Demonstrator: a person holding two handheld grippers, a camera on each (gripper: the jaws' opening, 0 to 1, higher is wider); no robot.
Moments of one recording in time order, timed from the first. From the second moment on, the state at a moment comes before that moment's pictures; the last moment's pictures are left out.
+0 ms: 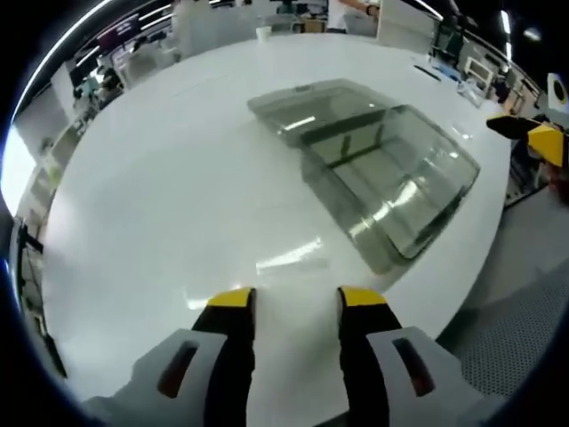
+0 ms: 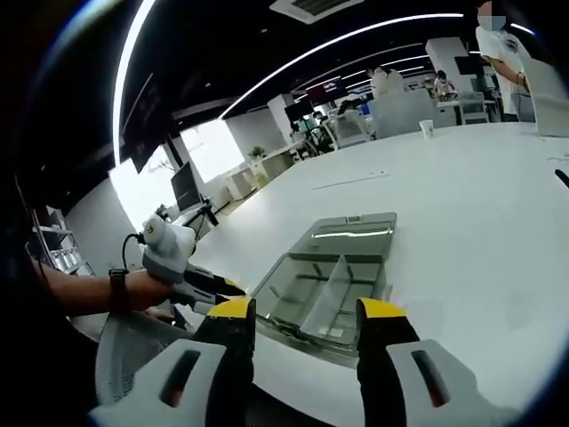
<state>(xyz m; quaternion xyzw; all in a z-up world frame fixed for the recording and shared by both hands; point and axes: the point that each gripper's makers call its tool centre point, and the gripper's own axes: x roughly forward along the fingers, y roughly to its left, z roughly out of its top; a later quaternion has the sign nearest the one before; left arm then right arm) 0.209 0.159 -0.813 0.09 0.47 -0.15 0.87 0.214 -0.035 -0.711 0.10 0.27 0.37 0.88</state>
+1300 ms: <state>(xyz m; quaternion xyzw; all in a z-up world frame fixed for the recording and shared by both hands) 0.197 0.163 -0.798 0.06 0.45 -0.15 0.88 0.211 -0.030 -0.708 0.11 0.27 0.38 0.88</state>
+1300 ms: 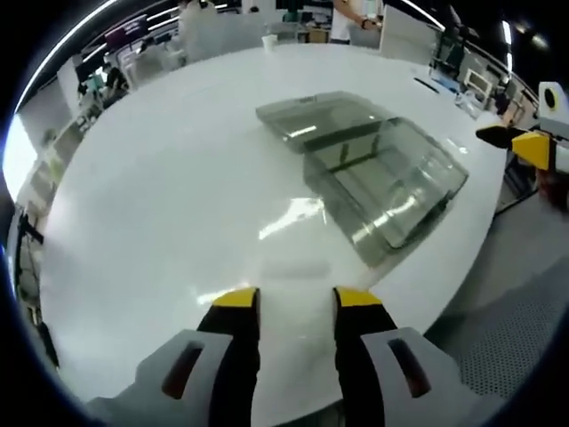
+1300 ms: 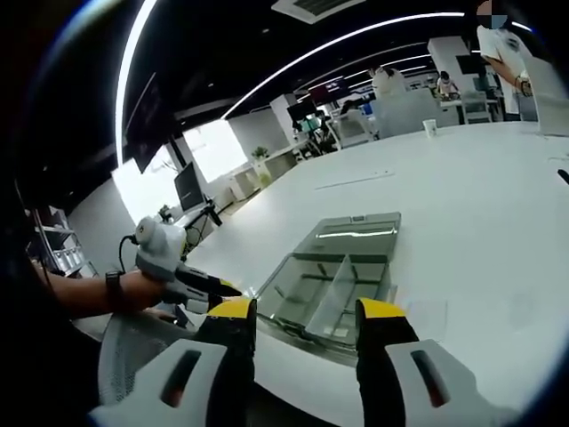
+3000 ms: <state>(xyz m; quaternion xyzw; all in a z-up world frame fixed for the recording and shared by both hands) 0.201 0.136 -0.736 -0.03 0.36 -0.17 0.92 0.206 0.000 -0.681 0.13 0.25 0.42 0.86</state>
